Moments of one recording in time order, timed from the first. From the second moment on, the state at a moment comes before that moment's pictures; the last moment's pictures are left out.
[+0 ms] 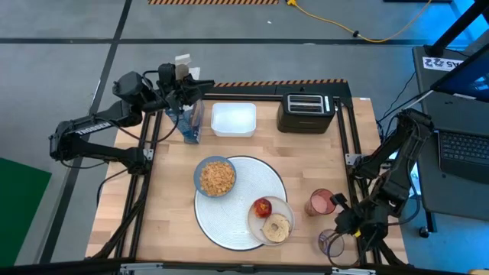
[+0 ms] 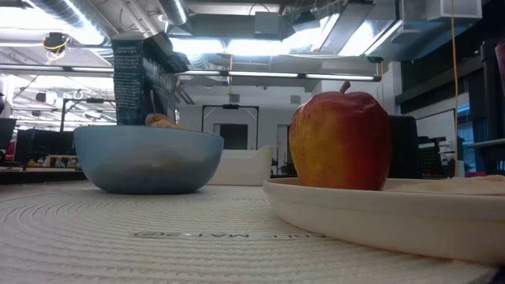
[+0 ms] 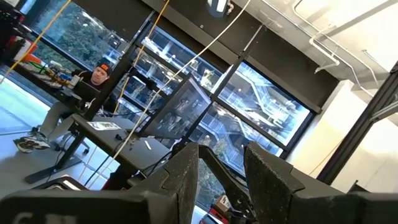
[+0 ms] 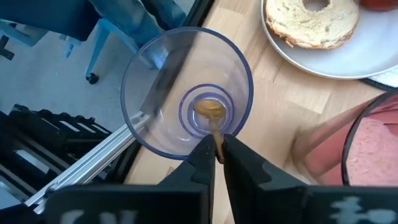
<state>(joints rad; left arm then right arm) 0.35 1.02 1.12 0.25 0.14 -0.70 1.06 1.16 0.97 -0.81 0.10 0.60</state>
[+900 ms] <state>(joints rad) 0.35 1.04 1.12 0.25 0.07 -0.68 1.06 1.16 1.23 -1.06 0.15 0.57</state>
